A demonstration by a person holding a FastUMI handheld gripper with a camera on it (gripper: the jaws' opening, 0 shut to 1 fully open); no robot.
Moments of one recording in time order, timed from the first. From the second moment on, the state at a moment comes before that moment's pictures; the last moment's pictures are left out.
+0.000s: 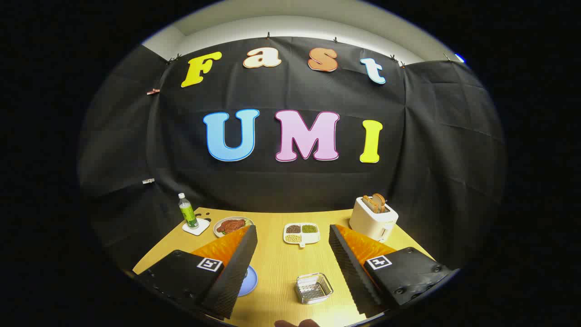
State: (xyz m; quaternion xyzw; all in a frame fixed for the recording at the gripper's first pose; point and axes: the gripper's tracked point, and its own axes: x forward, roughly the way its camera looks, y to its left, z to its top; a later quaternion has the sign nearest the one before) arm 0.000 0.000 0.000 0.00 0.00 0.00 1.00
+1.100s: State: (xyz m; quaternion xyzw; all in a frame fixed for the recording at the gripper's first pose) arm 0.022 0.022 -0.037 0.00 0.06 0.03 1.00
